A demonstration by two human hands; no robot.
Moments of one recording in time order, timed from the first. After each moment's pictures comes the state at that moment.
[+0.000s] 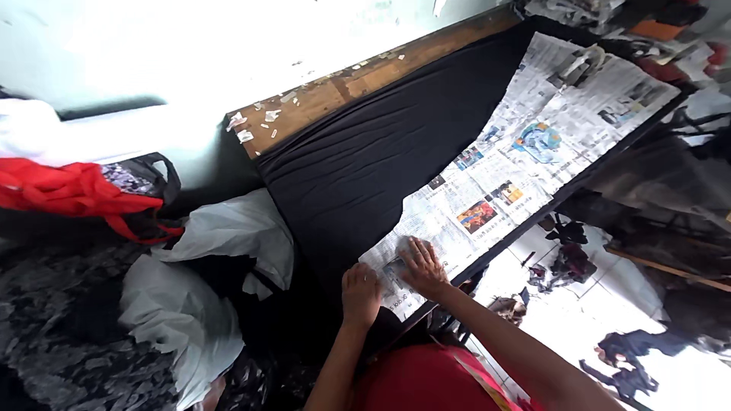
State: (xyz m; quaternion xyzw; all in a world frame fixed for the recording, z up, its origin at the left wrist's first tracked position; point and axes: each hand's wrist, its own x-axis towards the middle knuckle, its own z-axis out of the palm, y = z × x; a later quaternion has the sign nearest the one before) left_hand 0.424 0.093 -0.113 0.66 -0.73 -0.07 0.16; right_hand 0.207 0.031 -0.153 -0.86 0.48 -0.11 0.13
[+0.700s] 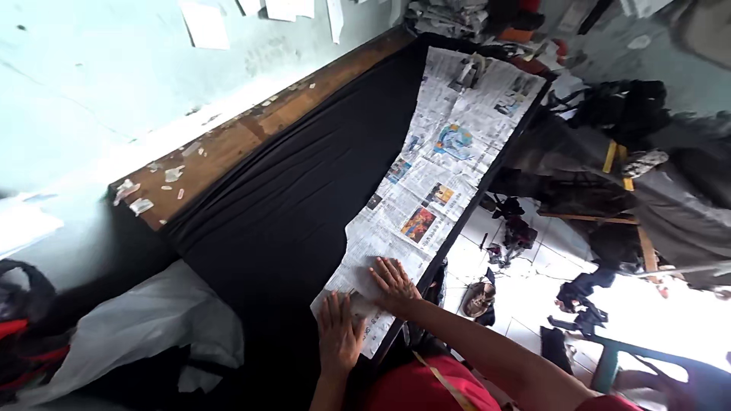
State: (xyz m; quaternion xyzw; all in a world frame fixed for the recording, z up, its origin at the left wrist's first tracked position) left_hand 0.394 0.088 -0.157 0.59 -0.79 -0.02 0.16; right_hand 0.175 0.033 -0.141 -0.81 0.56 -0.08 0.17
